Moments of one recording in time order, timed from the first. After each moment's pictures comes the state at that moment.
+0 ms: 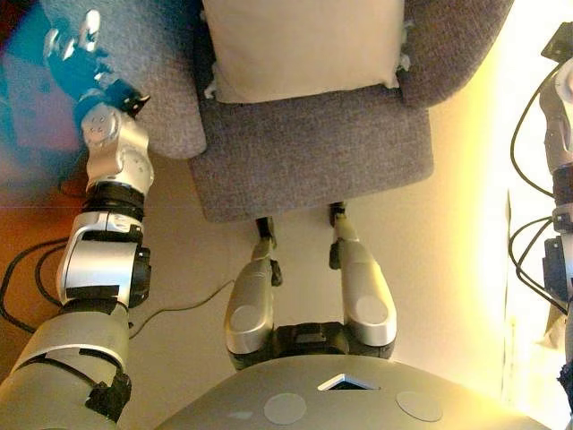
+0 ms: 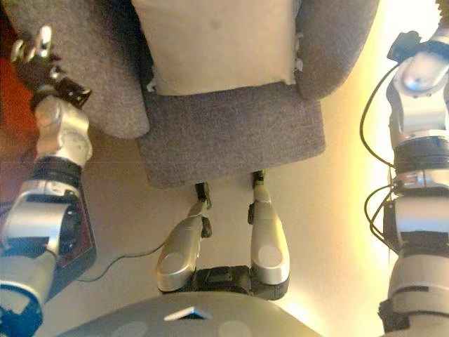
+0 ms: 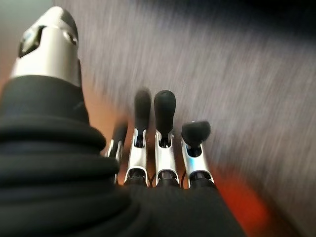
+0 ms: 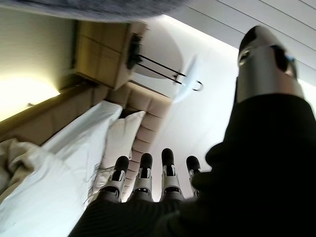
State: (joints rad) left arm -0.69 0.60 0.11 0.92 -0.82 -0.27 0.53; right arm -0.84 -0.82 0.13 0.54 0.34 -0.21 -0.64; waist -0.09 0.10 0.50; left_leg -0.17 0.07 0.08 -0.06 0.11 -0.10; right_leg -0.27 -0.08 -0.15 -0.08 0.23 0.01
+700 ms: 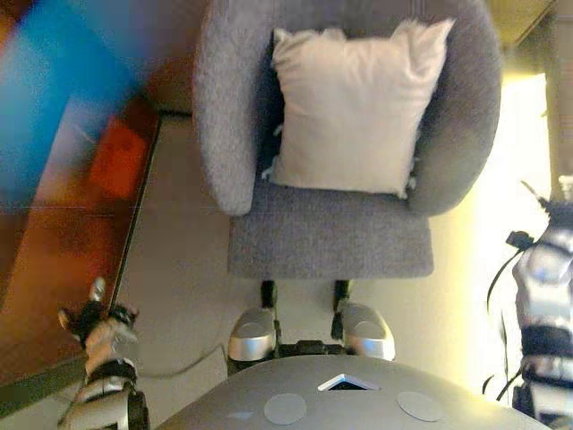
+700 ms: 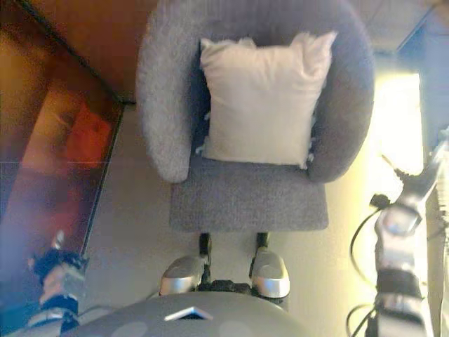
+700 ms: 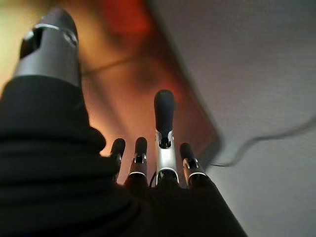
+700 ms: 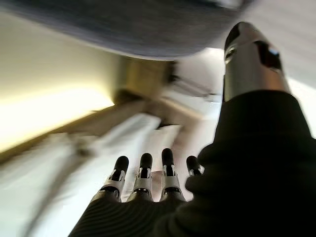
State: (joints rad) left arm 0.14 0.35 0.30 1.04 -0.56 -0.12 0.44; right arm 0.21 -0.44 -0.26 0.47 0.15 -0.20 -0.42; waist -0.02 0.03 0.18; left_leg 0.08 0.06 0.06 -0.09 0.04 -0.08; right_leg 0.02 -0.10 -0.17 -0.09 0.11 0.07
